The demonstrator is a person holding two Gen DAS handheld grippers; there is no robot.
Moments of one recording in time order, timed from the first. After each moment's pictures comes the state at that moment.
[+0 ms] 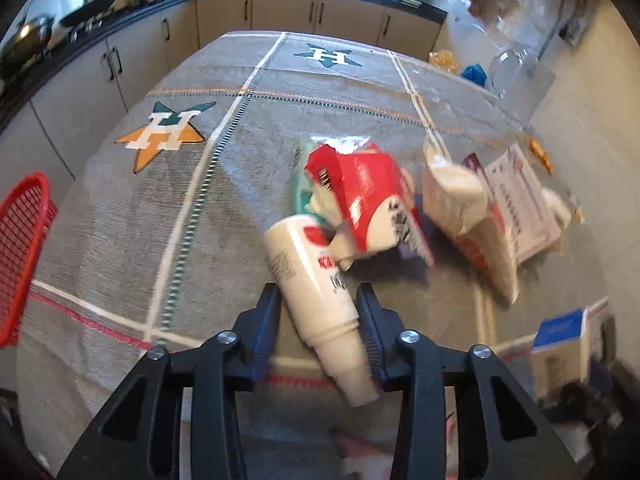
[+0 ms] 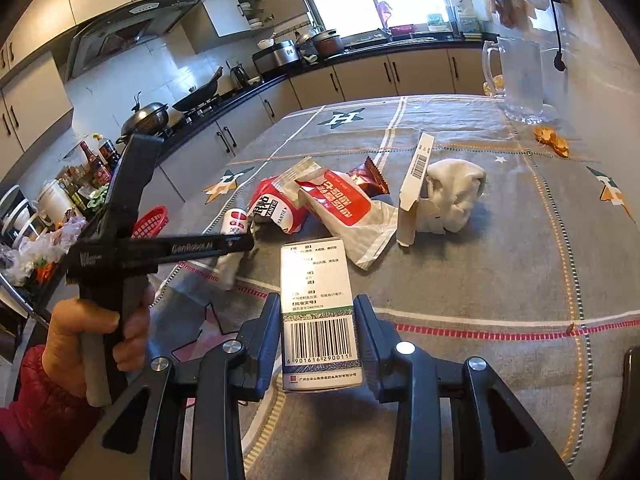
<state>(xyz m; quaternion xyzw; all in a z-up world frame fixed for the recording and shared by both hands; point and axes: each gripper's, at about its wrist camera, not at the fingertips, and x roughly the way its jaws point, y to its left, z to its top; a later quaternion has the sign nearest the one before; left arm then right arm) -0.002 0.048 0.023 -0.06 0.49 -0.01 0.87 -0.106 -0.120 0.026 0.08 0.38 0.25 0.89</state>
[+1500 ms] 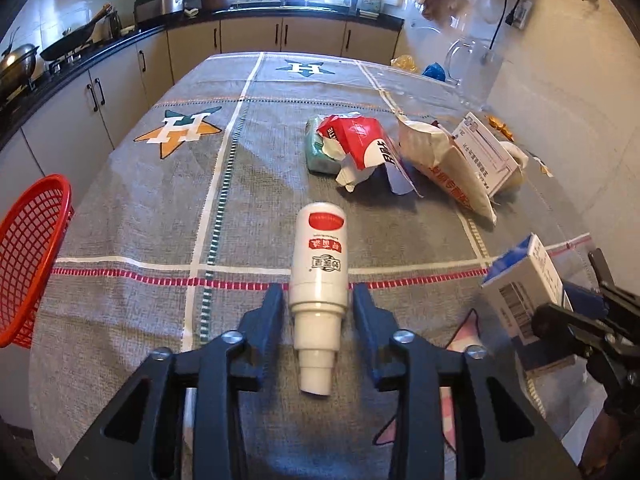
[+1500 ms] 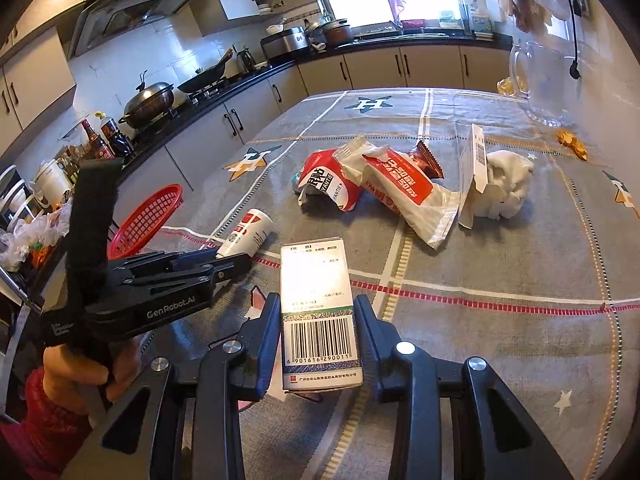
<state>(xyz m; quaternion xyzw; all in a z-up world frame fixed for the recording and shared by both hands) -0.059 0.071 0.020 -0.03 0.45 -0.07 0.89 -0.125 -0.061 0.027 0.05 0.40 0.24 0.88</state>
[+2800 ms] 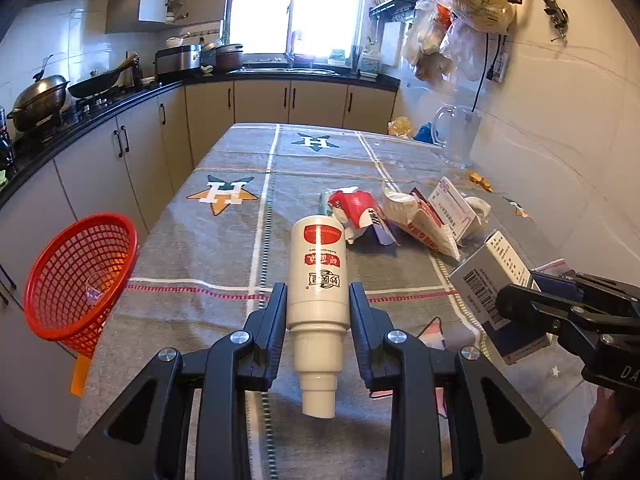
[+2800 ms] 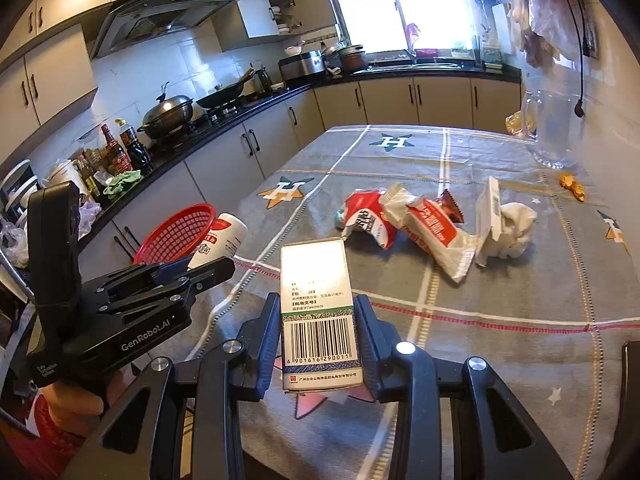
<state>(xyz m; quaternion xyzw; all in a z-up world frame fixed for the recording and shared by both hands) -0.132 0.096 0.080 -0.03 0.34 -0.06 0.94 -0.156 -0.036 0.074 0.04 0.36 0.25 0.90</state>
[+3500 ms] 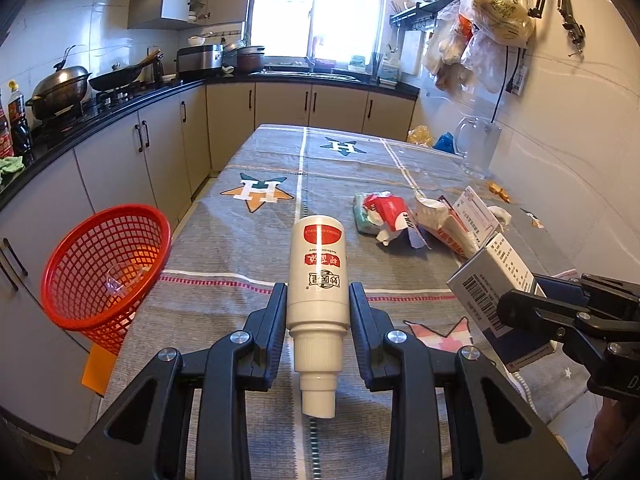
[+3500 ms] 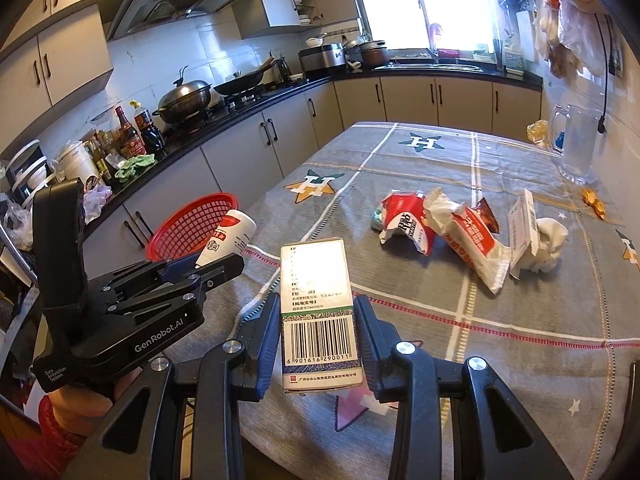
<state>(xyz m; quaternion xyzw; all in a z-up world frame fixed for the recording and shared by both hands) -0.139 0.126 0.078 -0.05 0.33 -0.03 0.94 -0.154 0.003 0.077 0.01 0.36 0.28 0.89</state>
